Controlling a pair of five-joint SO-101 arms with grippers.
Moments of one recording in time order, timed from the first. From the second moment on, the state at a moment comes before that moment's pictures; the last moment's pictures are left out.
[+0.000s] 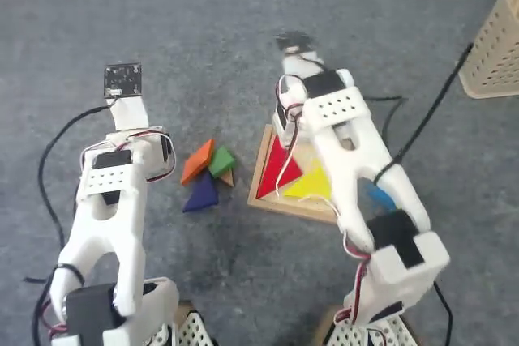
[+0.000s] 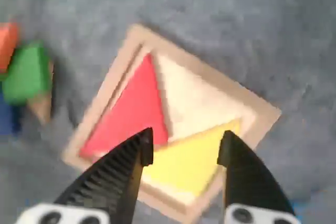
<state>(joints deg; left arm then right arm) -15.3 -18.0 53.2 34.9 2.7 -24.8 9.5 -0.3 76.3 2.8</state>
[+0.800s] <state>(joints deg) -15.3 -18.0 53.2 34.9 2.7 -30.9 2.8 29.7 62.9 54.5</state>
